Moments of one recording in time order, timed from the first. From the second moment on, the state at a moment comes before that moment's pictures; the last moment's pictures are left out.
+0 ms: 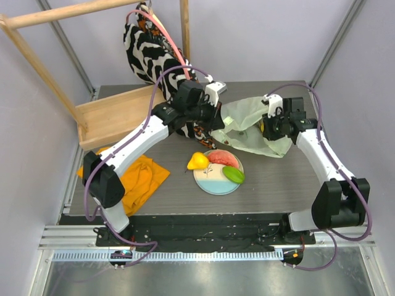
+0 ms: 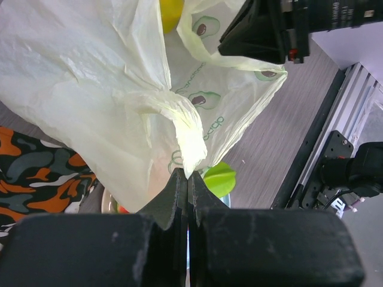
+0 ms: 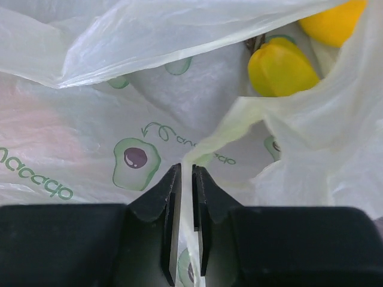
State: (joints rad) left arm -0.70 1.75 1.70 -0.49 0.41 -0.16; right arm 0.07 1.38 1.14 -0.58 -0.22 -0.25
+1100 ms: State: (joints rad) left arm -0.72 1.75 1.68 -0.49 0.38 -0.13; right arm 0.14 1.90 1.58 -0.73 -0.06 -0.81
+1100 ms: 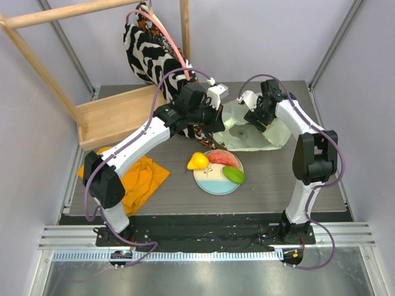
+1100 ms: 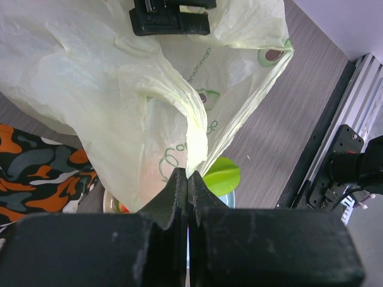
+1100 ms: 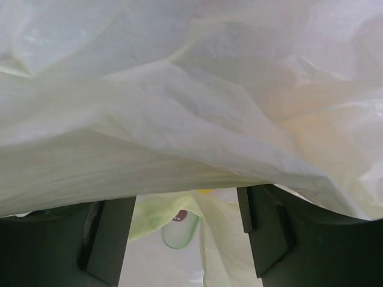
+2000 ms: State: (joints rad) left arm -0.72 1.75 1.66 -0.49 0.37 -0.13; right arm 0.11 2.08 1.71 -0.86 0.02 -1.02
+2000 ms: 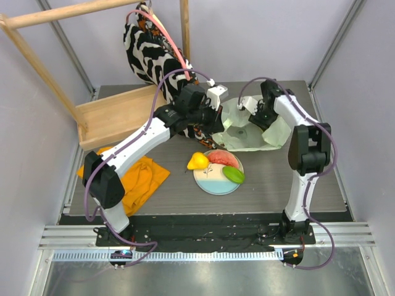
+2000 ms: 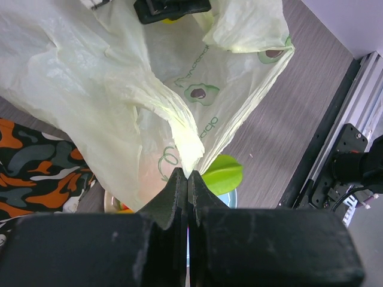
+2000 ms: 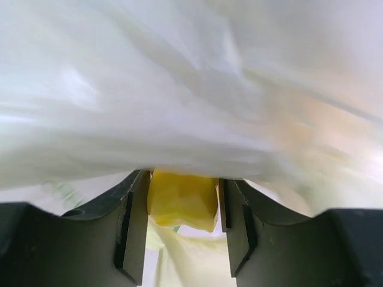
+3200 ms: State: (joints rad) left arm -0.61 1.82 1.72 -0.44 0.26 -0.34; right arm 0.88 1.49 1.29 -0.94 -0.28 -0.76
